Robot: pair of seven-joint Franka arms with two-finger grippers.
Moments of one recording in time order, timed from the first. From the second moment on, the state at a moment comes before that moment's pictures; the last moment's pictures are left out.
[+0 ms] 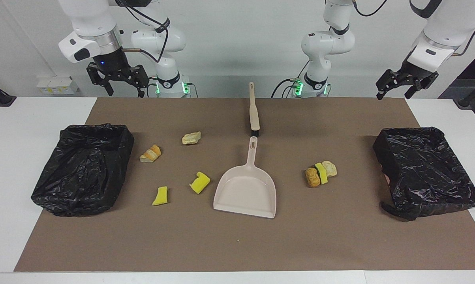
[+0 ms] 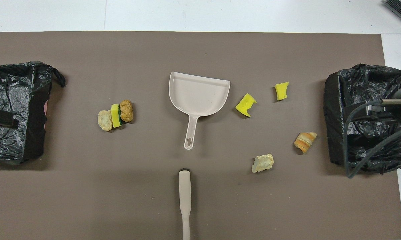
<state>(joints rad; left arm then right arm) 0.05 -0.08 -0.04 -1.60 -0.01 1.49 0.02 0.05 -0.04 0.02 -1.54 -0.03 1.48 0.14</state>
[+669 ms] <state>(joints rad) 0.05 -0.08 -0.04 -1.60 -0.01 1.49 0.02 0.03 -0.04 0.02 -1.54 -0.03 1.49 0.14</state>
